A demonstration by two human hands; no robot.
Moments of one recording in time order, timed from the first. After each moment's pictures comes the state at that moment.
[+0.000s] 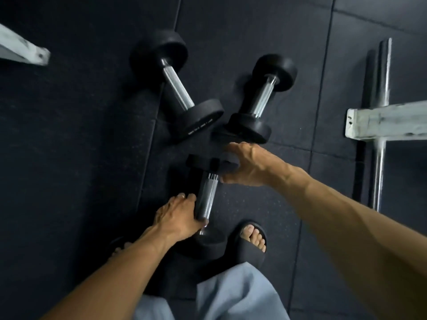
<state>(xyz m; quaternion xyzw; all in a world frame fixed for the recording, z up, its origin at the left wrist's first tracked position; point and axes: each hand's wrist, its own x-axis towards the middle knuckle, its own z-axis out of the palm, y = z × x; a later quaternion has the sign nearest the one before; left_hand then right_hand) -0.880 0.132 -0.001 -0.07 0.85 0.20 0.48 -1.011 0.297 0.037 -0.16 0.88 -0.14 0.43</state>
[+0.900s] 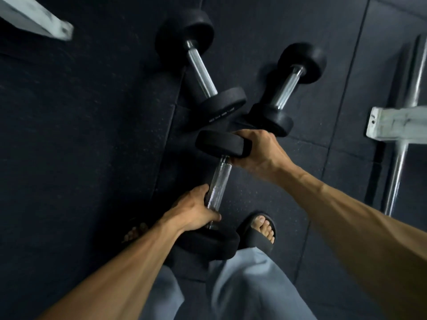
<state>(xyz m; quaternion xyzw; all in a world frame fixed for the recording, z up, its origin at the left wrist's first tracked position) -0.860 0.114 -0.018 -0.19 0.75 0.43 0.47 -0.998 0.270 0.034 -0.11 0.89 -0.29 0.33</state>
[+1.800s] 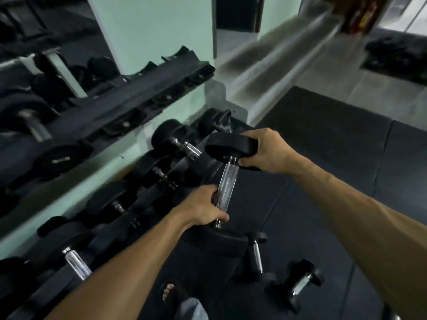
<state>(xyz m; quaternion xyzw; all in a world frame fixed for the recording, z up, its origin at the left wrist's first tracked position) -0.985 -0.100 0.600 -0.28 0.83 0.46 0.12 -1.151 0.016 0.681 -0.43 0.83 -0.31 0.16</state>
